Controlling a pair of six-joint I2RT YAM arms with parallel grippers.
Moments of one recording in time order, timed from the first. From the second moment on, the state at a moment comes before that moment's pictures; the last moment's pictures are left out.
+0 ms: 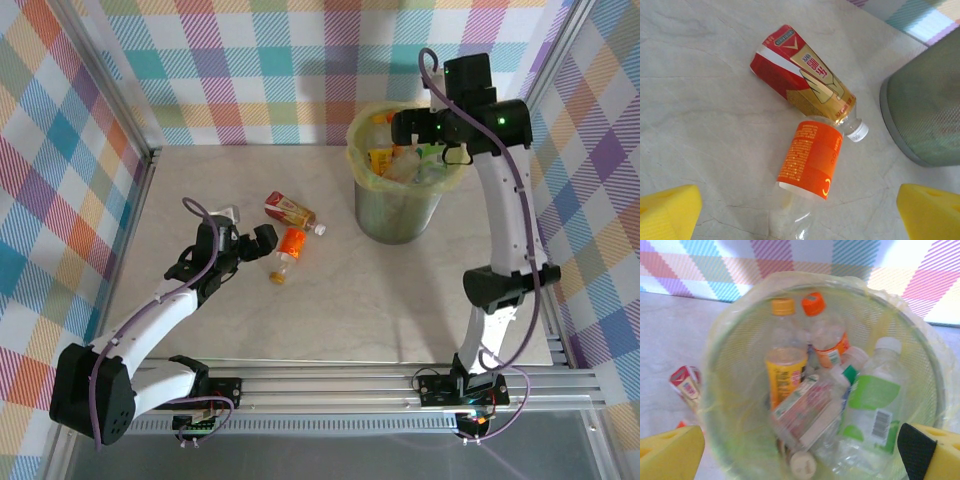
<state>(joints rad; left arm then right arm) -0.35 1.12 0.69 -0.16 0.02 -0.57 0.31 1.86 2.54 -1.39 0.04 0.10</state>
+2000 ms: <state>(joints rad) -0.56 1.77 0.99 -0.18 -0.09 -0.22 0.43 1.35 1.74 -1.06 0.15 0.29</state>
